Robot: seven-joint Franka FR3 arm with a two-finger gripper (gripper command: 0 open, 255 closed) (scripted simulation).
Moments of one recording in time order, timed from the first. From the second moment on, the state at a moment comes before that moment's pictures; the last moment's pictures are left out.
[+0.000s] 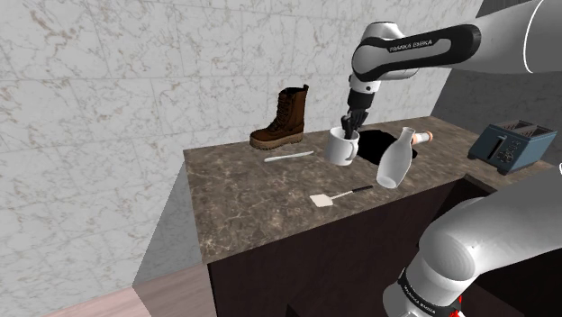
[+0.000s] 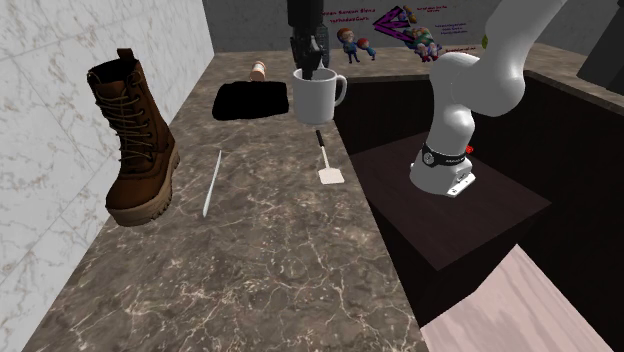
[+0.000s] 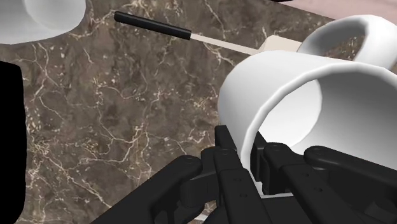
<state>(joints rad) -0.22 -0.44 -0.15 -2.31 -0.07 1.90 -0.30</state>
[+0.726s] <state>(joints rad) -0.23 -0.40 -0.16 -2.43 -0.07 2.06 -0.30</state>
